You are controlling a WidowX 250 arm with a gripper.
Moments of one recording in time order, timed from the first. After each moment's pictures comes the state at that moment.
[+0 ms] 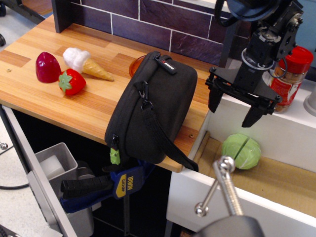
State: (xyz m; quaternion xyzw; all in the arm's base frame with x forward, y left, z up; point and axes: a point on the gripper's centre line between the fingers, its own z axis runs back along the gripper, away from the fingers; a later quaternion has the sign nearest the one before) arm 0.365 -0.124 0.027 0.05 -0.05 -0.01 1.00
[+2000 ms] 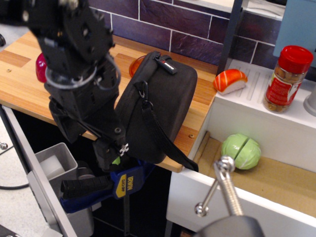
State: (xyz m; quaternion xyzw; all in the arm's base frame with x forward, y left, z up) arm 0.183 -0.008 0.076 0.01 -0.08 -0.11 0.99
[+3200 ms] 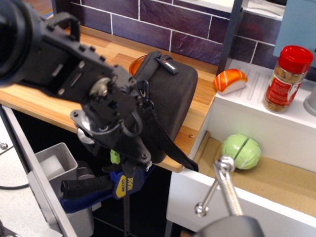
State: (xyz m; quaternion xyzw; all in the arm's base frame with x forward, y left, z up) arm 0.210 -0.021 0.039 0.04 -0.15 -0.05 0.99
